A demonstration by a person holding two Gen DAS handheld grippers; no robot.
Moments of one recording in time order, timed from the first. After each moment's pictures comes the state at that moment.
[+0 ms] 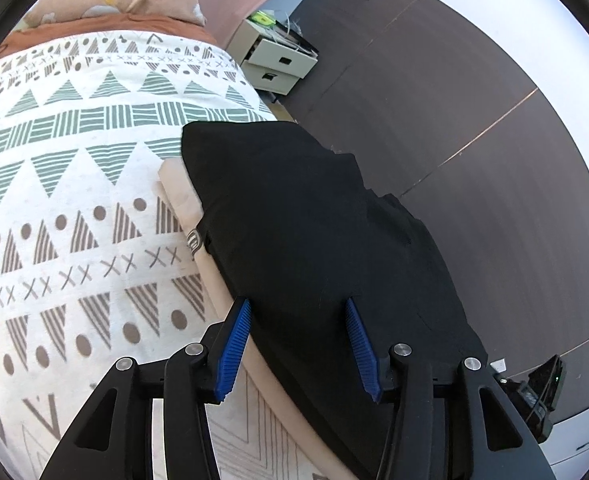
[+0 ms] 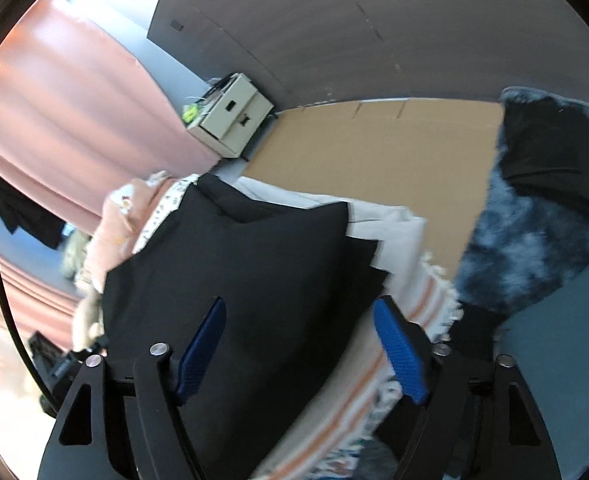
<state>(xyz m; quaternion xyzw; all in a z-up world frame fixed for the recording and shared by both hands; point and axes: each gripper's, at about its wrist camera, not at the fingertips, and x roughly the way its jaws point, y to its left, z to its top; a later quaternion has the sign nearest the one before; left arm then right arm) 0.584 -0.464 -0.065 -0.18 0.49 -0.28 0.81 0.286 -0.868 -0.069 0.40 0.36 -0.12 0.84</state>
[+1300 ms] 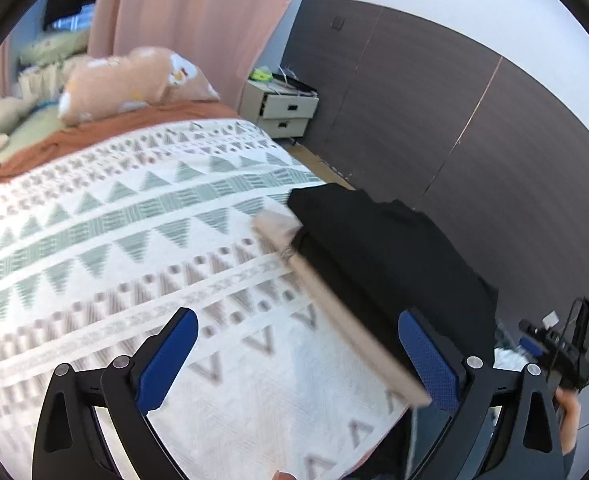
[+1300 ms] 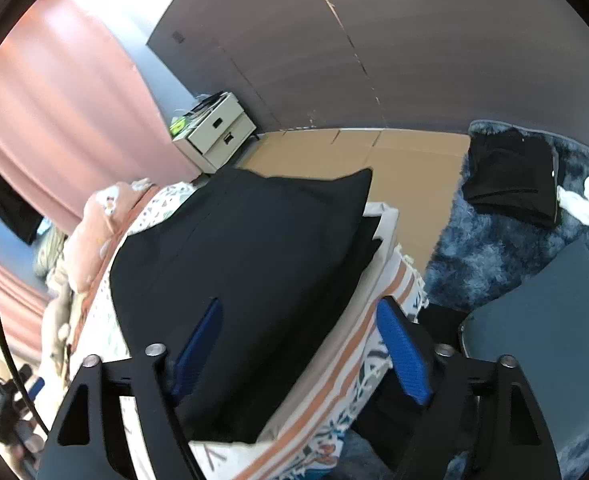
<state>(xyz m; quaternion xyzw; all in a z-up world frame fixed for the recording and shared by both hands) 0.458 -0.346 0.047 -0.04 0.40 -0.24 0.88 0.216 -0.781 -0.016 0.32 0.34 -0.19 0.86</state>
